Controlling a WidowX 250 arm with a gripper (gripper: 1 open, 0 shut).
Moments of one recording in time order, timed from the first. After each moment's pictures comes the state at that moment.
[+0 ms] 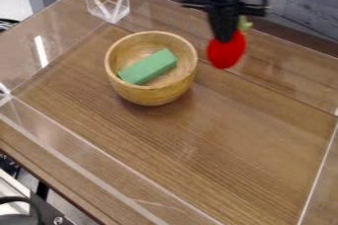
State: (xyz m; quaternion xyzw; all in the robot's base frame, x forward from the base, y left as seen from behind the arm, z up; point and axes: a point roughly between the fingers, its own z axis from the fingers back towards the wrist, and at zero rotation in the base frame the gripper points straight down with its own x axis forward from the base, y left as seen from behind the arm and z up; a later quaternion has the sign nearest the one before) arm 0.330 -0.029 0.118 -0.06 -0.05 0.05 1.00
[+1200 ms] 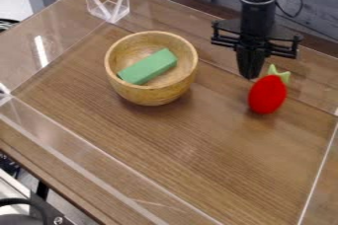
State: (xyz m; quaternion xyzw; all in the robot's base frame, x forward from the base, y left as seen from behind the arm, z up) arm 0.333 -0.058 0.076 -0.04 -0.04 0.08 1.00
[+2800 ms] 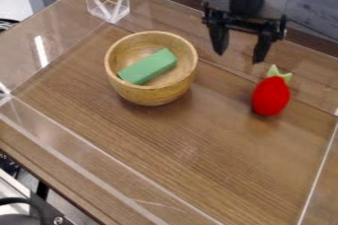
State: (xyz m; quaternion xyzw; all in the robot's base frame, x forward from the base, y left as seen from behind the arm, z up) arm 0.343 -0.030 0.098 -0.04 -0.05 0.06 1.00
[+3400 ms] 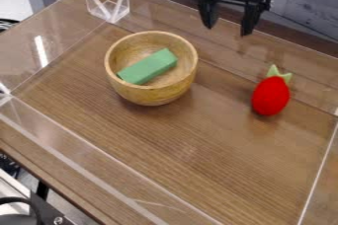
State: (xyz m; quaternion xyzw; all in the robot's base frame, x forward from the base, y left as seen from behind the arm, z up) arm 0.355 -0.005 0.116 -0.05 -0.06 0.05 1.00
